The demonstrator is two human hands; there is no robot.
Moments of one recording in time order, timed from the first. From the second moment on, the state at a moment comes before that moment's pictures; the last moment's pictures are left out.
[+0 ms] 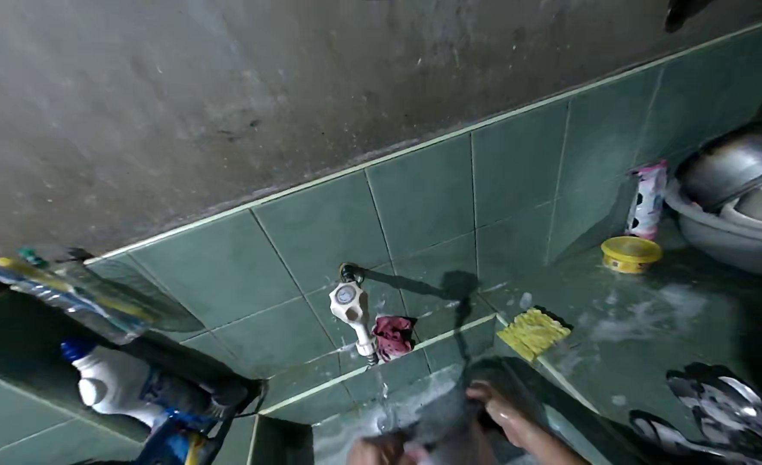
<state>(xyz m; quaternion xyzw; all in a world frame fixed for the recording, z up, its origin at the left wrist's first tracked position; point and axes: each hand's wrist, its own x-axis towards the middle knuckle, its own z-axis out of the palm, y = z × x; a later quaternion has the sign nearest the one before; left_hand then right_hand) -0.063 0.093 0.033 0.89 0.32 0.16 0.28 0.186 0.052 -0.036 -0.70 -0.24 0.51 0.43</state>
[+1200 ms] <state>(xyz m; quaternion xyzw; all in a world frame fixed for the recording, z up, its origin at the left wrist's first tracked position) -0.015 0.120 0.054 0.40 0.54 0.40 0.62 0.056 0.018 -0.008 -0.66 -0.62 -0.01 0.42</state>
